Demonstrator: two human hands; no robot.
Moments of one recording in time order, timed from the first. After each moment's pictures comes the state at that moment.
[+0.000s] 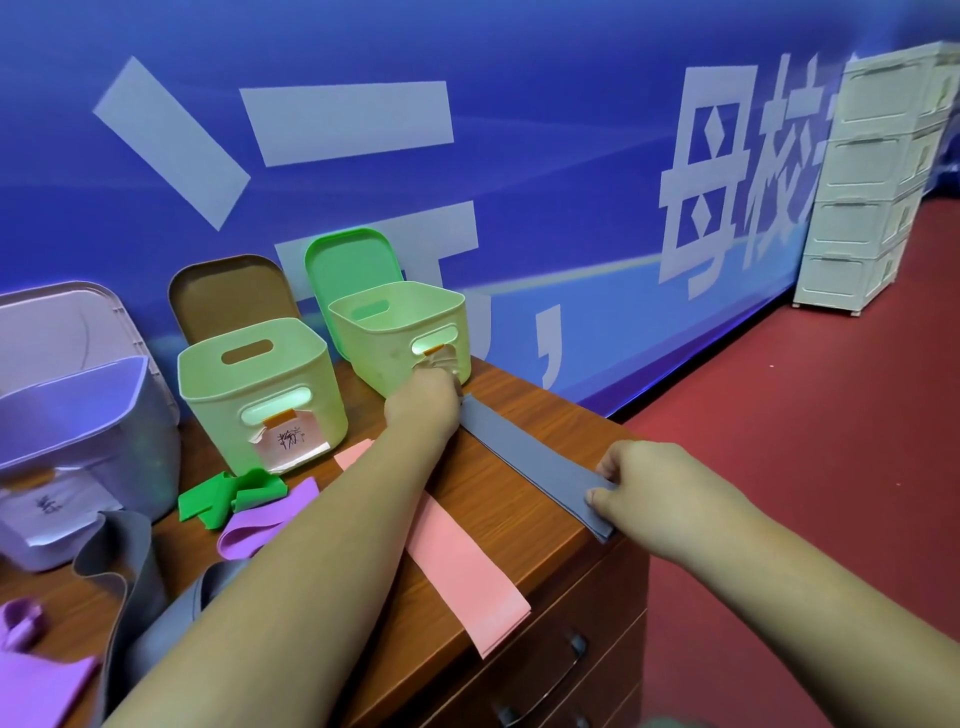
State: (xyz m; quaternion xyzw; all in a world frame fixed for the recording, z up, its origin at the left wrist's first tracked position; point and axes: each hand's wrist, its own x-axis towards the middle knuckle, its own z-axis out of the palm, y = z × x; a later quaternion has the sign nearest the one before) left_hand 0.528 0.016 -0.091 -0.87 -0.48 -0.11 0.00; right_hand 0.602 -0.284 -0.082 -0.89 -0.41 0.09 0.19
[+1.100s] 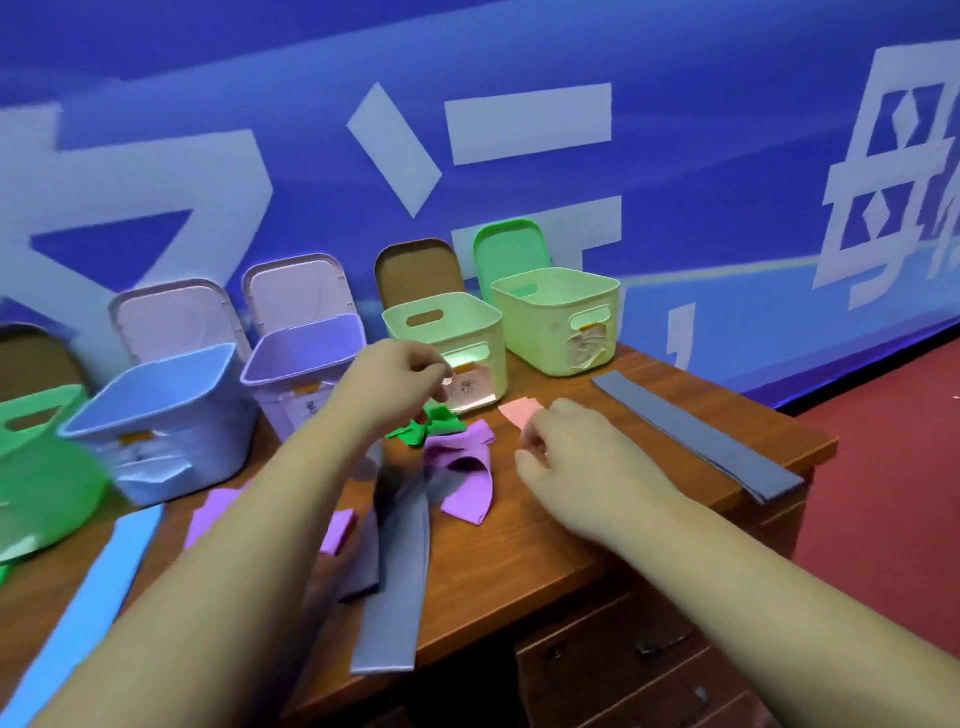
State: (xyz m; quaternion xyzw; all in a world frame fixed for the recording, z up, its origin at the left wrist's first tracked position) left_hand 0.245 -0.055 0.004 -0.84 -0.45 -0.27 -0.13; right_hand 0.416 -0.215 -0.057 -0.72 -0.64 -0.01 0.27
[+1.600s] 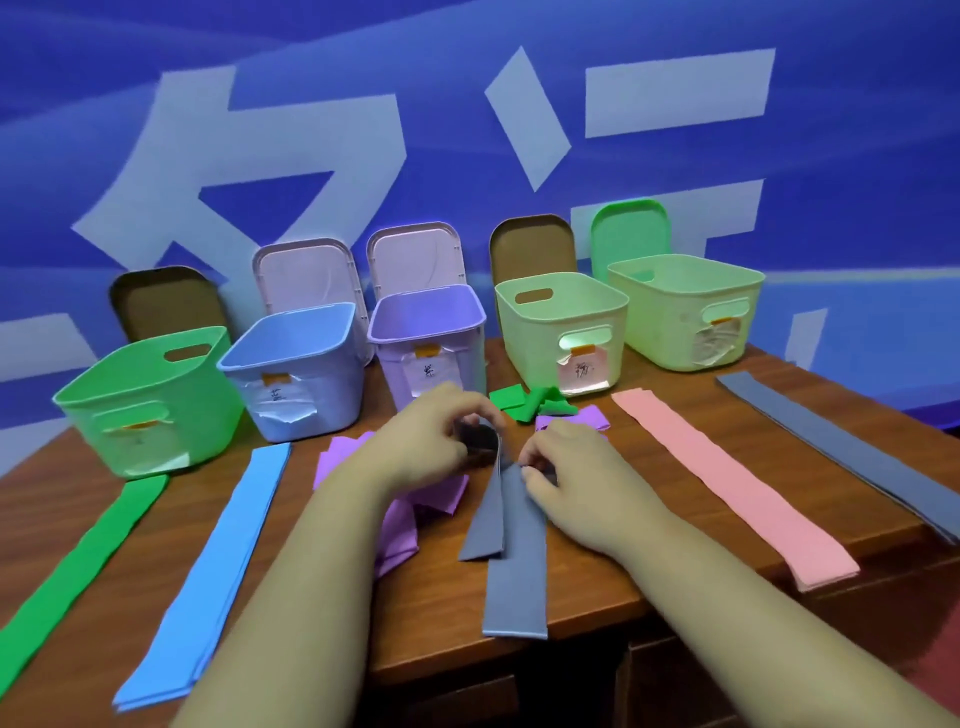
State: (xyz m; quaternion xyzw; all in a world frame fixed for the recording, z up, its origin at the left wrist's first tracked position) left_hand 0.124 -0.056 -0.058 -0.88 -0.40 -0.22 -0.17; right_hand 0.334 -0.143 -0.106 -0.61 -0.73 0.04 0.29
